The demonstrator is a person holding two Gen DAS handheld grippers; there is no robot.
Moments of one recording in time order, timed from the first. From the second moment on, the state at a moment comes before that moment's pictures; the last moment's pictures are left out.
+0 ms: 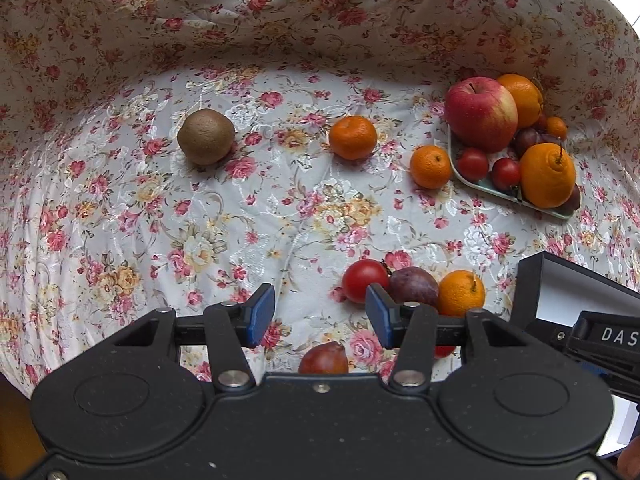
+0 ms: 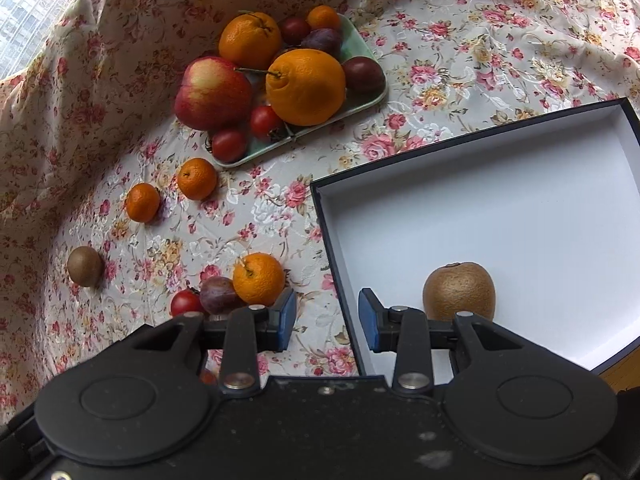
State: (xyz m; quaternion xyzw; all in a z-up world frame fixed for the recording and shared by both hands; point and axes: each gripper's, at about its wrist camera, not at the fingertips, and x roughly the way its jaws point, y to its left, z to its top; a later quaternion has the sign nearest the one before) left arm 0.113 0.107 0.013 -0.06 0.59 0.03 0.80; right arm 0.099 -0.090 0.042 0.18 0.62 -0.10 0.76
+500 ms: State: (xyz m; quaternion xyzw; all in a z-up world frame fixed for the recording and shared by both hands) left arm 0.115 0.159 0.000 -0.07 0.61 0.05 0.79; right arm 0.118 -0.037 0.017 0.15 0.65 -0.08 0.74
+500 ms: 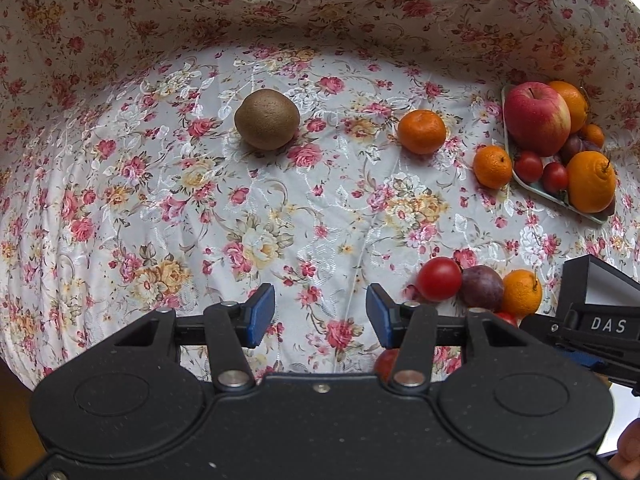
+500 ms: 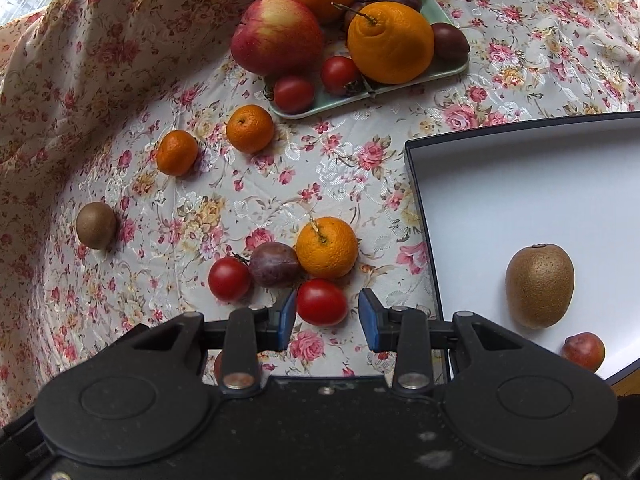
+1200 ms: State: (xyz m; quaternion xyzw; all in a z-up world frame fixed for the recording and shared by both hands) left arm 0.112 0.210 0.001 -0.10 0.61 0.07 0.79; right arm 0.133 -0.033 0.010 0.18 0.63 -0.12 0.75
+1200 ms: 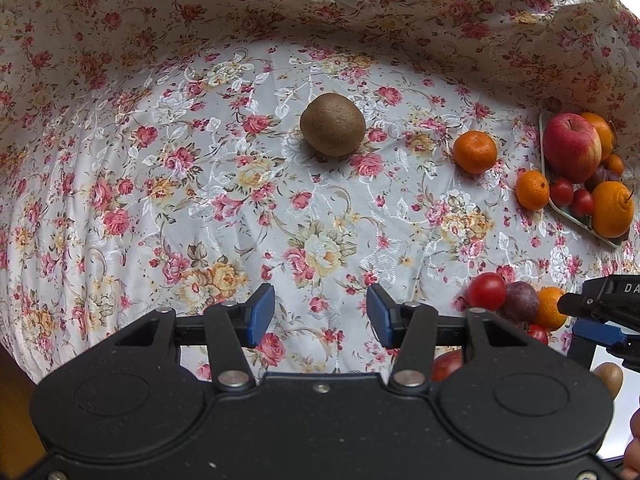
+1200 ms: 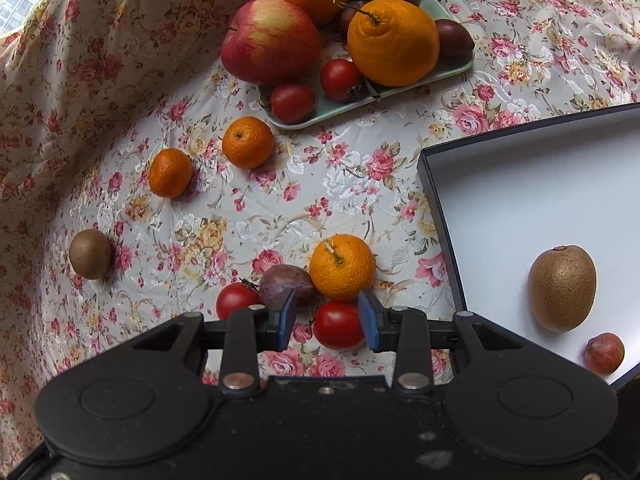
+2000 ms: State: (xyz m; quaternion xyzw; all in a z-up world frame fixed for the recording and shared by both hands) left arm 0.106 0.246 -0.001 -0.13 0.60 0.07 0.78; right arm 0.147 -0.014 -0.032 0.14 0.63 -0.20 0.74
